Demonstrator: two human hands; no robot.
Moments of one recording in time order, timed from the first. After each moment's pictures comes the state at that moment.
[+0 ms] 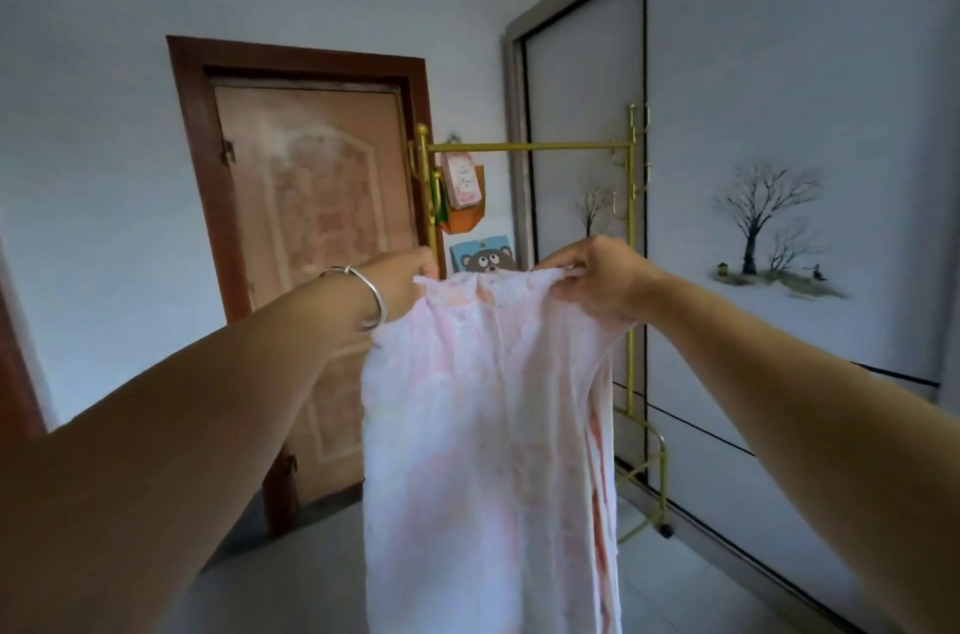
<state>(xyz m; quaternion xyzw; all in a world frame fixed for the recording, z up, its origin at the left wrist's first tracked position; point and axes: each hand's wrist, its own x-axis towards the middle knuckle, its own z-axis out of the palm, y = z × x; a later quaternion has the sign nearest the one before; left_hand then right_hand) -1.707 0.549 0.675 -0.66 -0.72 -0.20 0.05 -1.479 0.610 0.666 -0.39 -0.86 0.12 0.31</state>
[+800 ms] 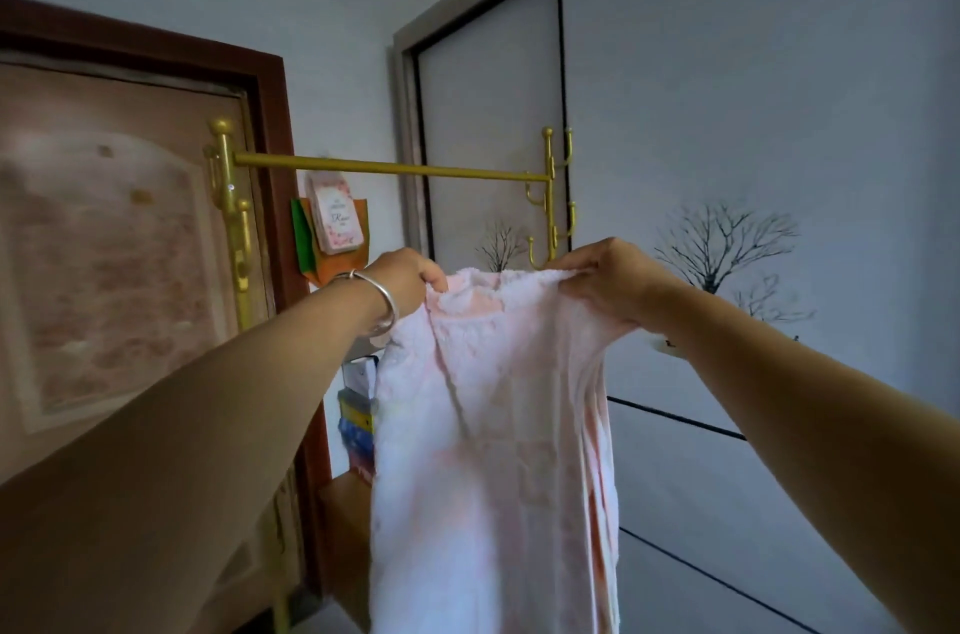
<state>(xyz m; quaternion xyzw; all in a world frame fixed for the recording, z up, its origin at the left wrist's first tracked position) -1.716 1.023 0.697 -0.70 -0.64 -0.30 0.01 -1.479 1.030 0.684 -0.47 -0.76 0.11 0.43</state>
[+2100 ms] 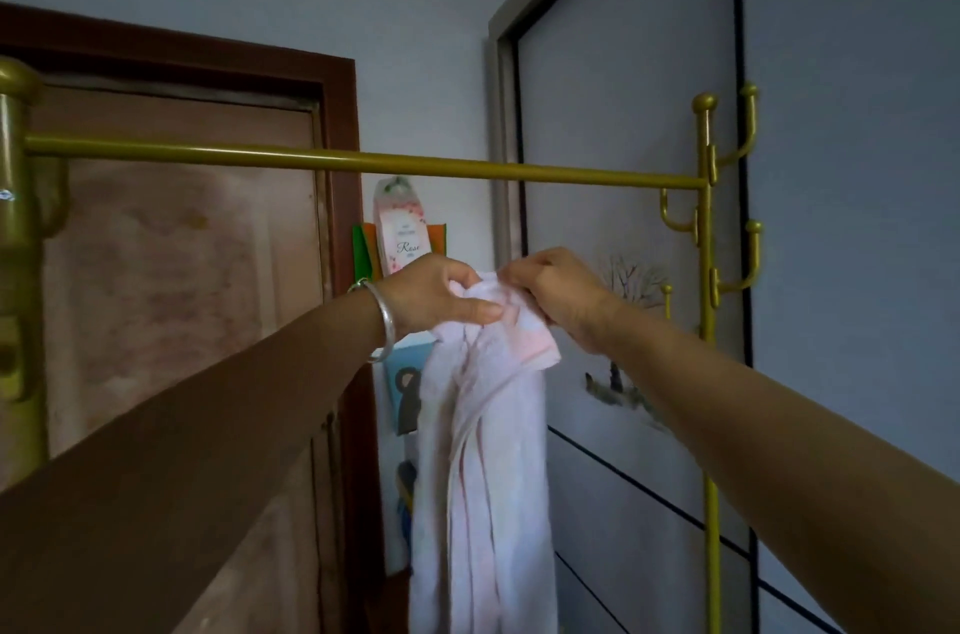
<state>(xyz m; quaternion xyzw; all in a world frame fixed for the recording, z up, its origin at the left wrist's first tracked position) -1.757 1.381 0.729 -0.68 -0.61 -0.40 -0.07 -1.620 1.452 0.722 -0.26 -0.78 0.37 0.43</state>
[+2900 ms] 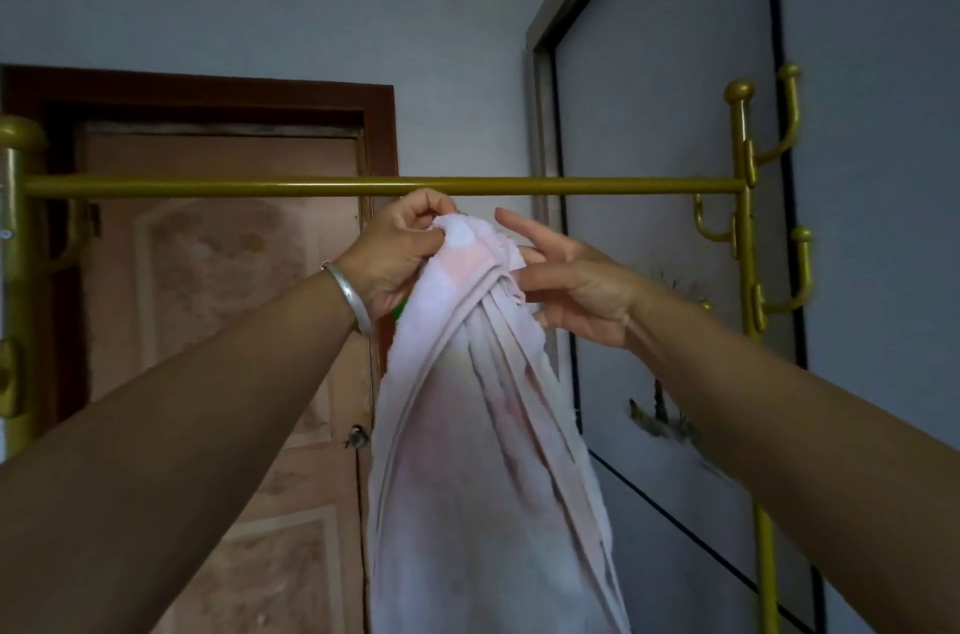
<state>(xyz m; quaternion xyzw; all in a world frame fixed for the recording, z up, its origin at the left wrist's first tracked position) -1.724 1.419 0.769 -0.59 -0.46 -0.65 -0.11 -1.579 1.536 0.742 0.05 -0.73 0.62 0.27</state>
